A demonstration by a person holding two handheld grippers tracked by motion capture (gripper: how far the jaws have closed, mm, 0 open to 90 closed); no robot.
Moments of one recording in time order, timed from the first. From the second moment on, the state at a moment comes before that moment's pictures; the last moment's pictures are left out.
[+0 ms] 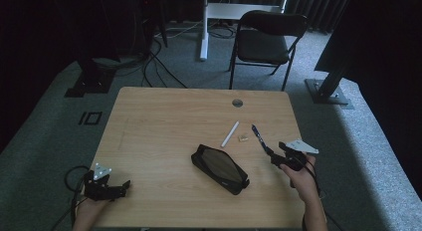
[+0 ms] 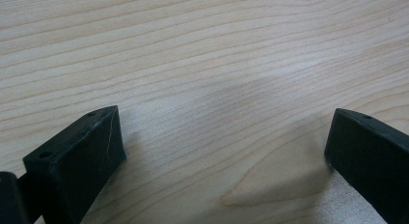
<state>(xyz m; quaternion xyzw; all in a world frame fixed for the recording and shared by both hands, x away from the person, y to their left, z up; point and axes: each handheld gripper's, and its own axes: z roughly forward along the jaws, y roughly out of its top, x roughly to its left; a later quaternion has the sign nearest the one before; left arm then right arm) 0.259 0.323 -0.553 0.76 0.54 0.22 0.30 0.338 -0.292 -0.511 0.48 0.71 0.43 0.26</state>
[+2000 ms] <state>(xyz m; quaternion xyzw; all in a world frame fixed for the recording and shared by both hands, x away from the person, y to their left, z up) 0.259 0.323 -0.553 0.76 0.54 0.22 0.30 0.426 -0.257 -0.548 0.51 0.75 0.33 0.26</state>
